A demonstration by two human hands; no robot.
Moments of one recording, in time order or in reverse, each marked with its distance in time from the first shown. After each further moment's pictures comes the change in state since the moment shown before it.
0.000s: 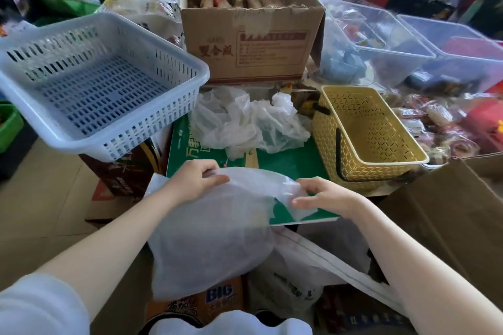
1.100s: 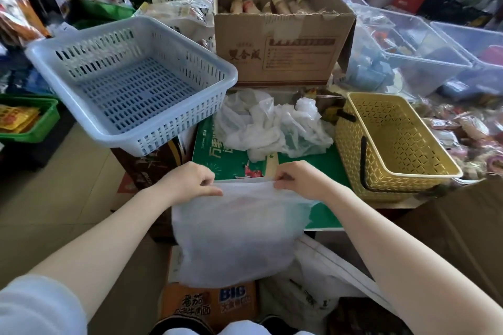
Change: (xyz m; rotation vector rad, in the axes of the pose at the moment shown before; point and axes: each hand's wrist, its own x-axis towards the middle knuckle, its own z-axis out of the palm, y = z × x) left_hand -0.022 -0.030 -0.044 0.402 -0.182 -0.020; right_hand 0.064 -0.059 0.031 -0.548 0.128 -0.191
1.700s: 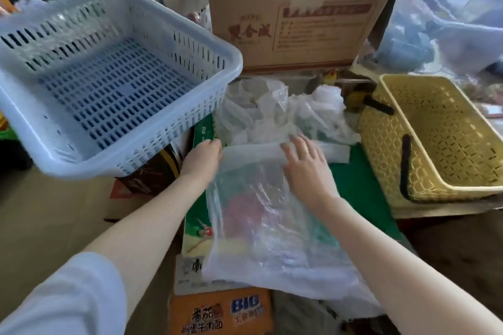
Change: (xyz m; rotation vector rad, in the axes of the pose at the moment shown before) left_hand 0.117 -0.052 0.028 0.178 0.200 -0.327; right_hand 0.076 0.024 0.045 -0.459 0.440 0.114
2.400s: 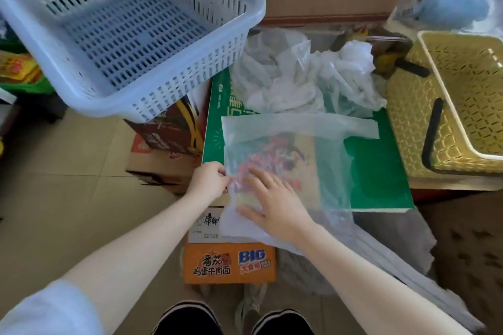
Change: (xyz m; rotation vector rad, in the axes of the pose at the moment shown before) left_hand -0.117 0.006 0.032 -0.462 -0.221 -0.414; right_hand -0.091 -0.081 0.014 0.435 -0.413 -0.224
